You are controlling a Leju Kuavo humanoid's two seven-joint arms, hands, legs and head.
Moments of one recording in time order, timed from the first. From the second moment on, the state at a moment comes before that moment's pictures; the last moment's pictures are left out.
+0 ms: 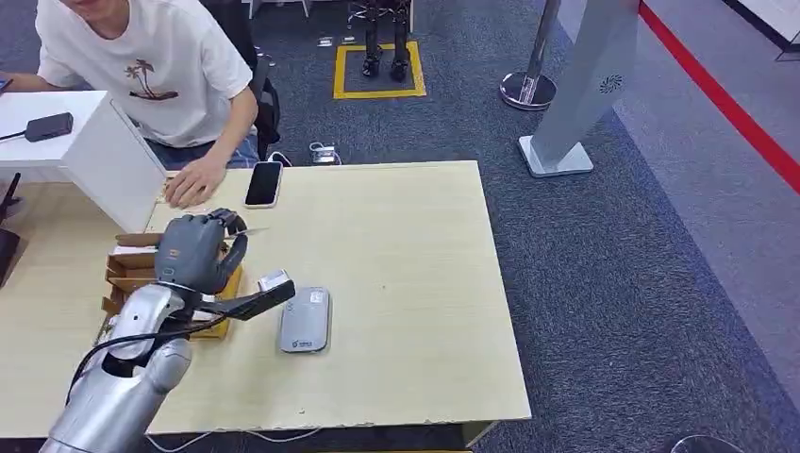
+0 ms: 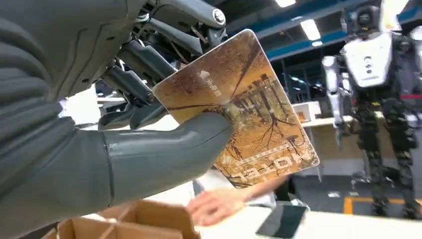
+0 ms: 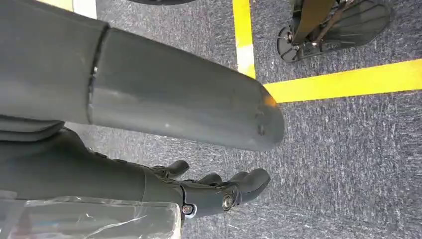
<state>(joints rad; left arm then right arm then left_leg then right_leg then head) -0.41 0.26 -0.50 -1.39 -1.08 0.10 0.07 -0.13 0.05 1.56 -0.08 -1.52 -0.45 -0.09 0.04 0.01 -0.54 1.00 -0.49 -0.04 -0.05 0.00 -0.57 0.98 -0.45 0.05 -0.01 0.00</state>
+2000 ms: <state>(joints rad) -0.12 0.17 -0.48 -1.36 -1.23 0.24 0.16 -0.13 0.05 1.53 -0.08 -1.52 -0.45 -0.10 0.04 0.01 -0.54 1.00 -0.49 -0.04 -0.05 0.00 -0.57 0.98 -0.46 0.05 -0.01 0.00</state>
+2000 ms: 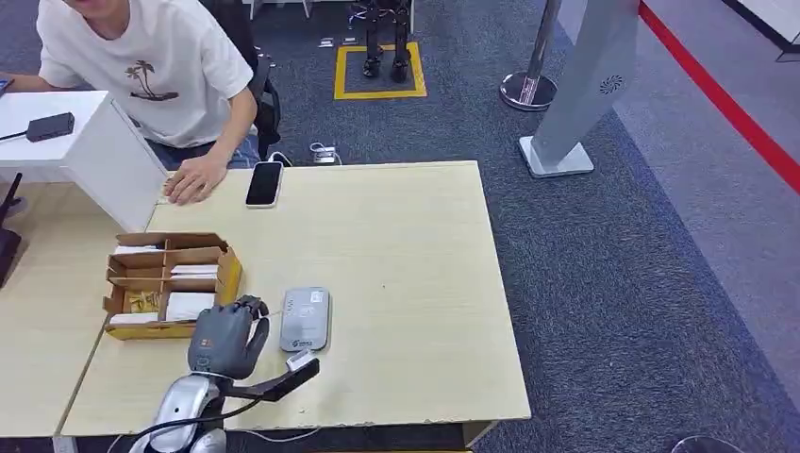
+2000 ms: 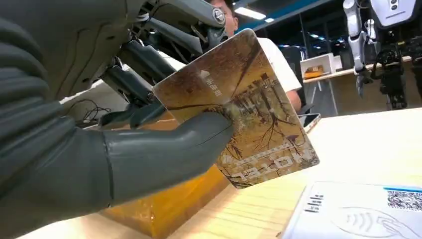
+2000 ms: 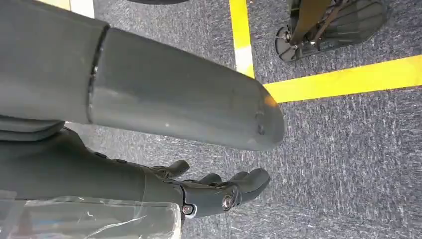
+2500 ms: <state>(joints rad) -0.13 0.13 -0.47 -1.30 -1.21 0.24 0.13 -0.13 0.05 1.53 -0.08 -1.52 -0.45 -0.09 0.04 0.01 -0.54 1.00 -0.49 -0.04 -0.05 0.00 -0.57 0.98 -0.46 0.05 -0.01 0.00</state>
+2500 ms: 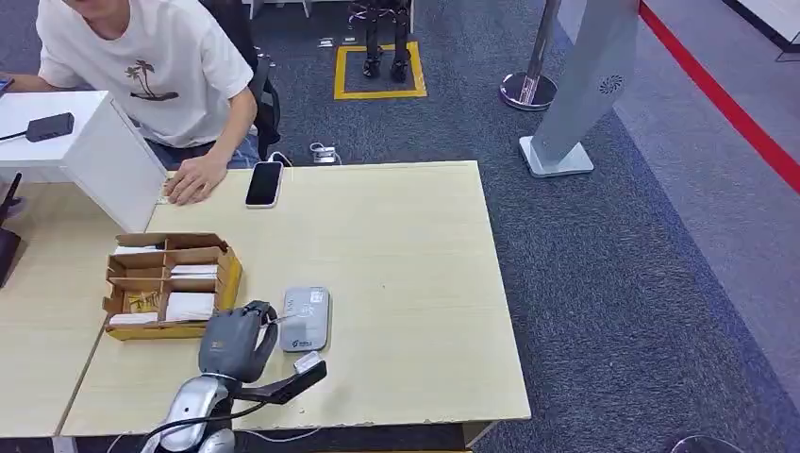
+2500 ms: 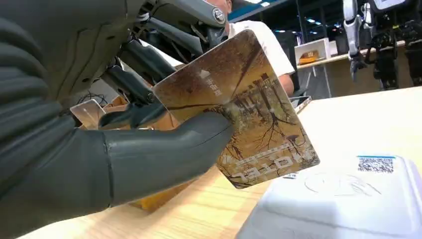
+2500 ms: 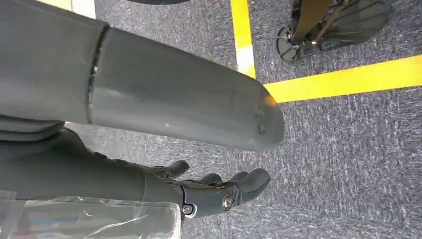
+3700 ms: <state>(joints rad) -0.16 0.19 -0.41 -1.36 -1.14 0.28 0.13 -0.13 0.05 1.54 -0.08 -1.52 -0.45 -0.09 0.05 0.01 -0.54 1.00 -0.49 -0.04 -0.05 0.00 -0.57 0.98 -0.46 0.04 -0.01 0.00</state>
